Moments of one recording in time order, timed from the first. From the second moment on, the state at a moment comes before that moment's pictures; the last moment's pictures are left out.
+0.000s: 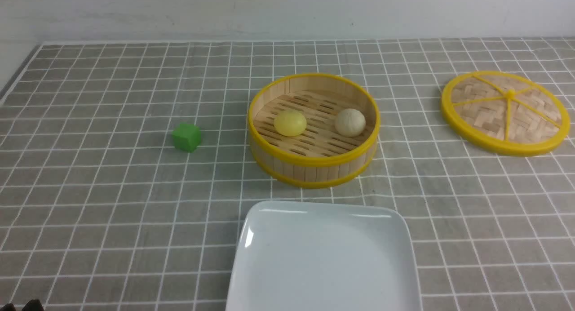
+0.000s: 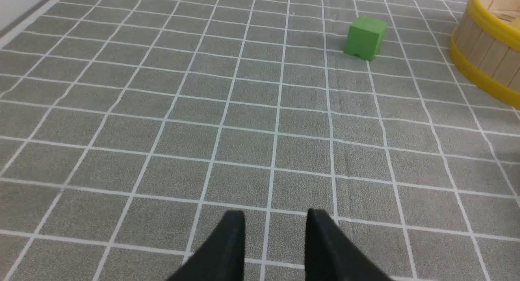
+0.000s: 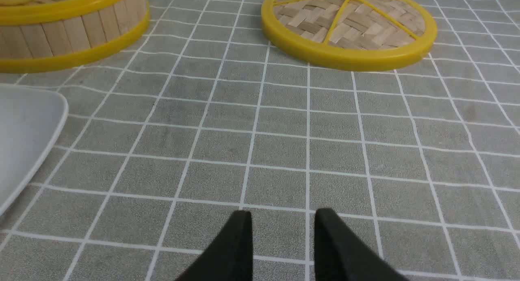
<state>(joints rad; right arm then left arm) 0.10 -0.01 0.02 -0.04 0.39 0.04 -0.05 -0.01 0.02 0.15 0.38 -0.25</state>
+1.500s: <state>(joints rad) 0.10 -0.01 0.02 0.24 0.38 0.32 -0.05 -0.01 0.02 0.01 0.38 -0.37</state>
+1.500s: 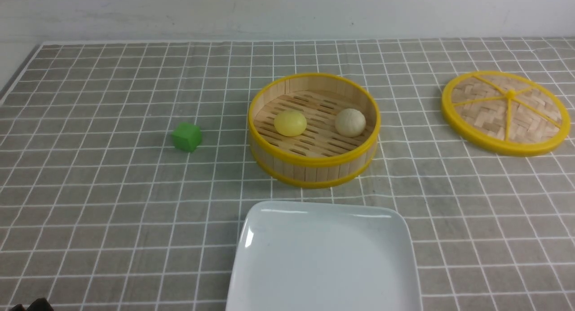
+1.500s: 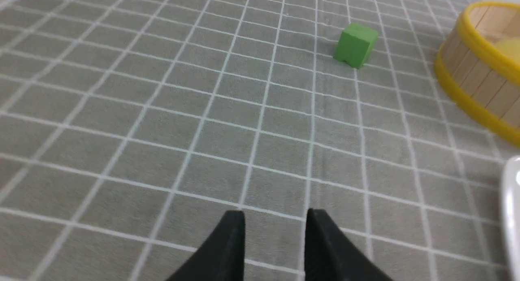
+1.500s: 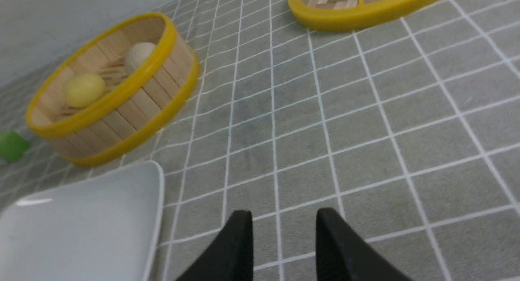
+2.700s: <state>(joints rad) 0.10 1.09 -0.70 0.44 0.90 -0.21 -0.05 -0.01 0.03 -0.24 0.24 -0.74</state>
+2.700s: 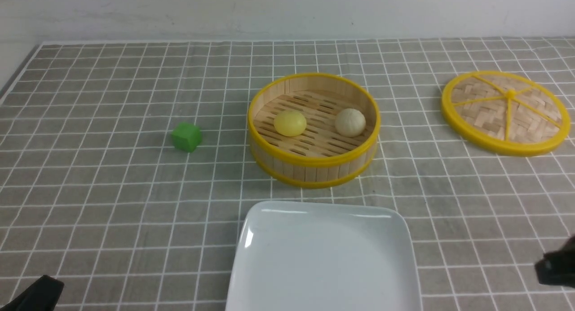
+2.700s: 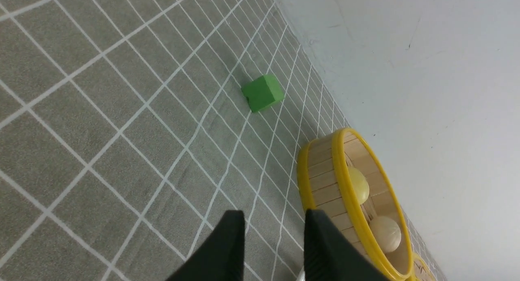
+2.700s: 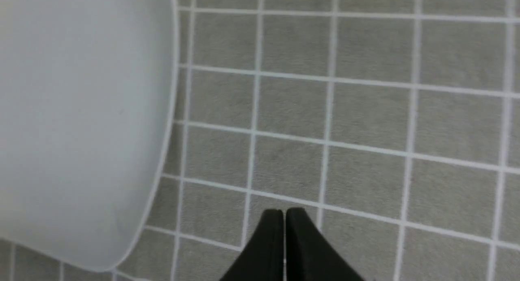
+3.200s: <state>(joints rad) 0.29 1.81 -1.54 0.43 1.05 -0.25 -0.05 -0.01 0.03 -0.24 0.21 -0.70</state>
